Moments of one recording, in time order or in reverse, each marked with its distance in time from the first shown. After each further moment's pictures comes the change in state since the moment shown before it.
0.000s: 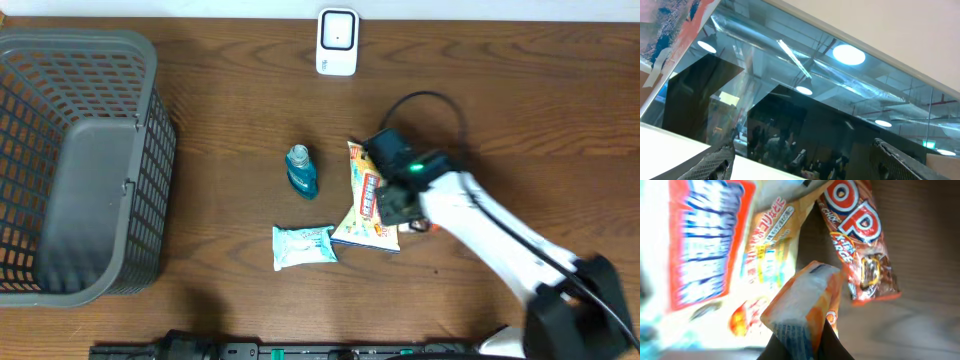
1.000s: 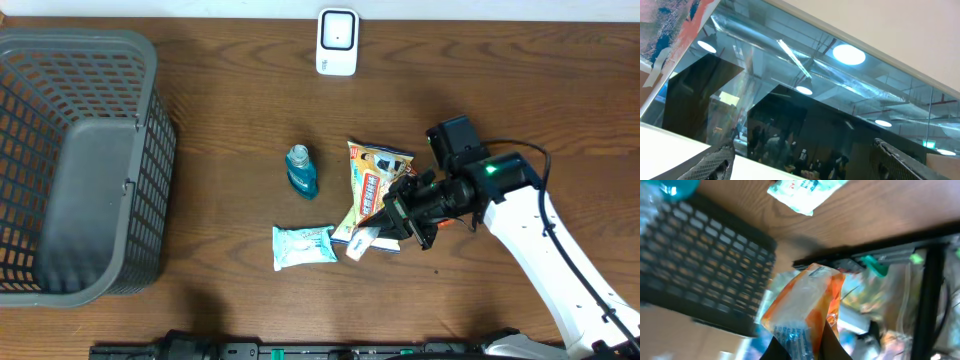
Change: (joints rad) left arm 0.000 0.000 0.000 0.000 0.000 0.000; right arm -0.186 -0.191 0.000 -0.127 -0.986 0.929
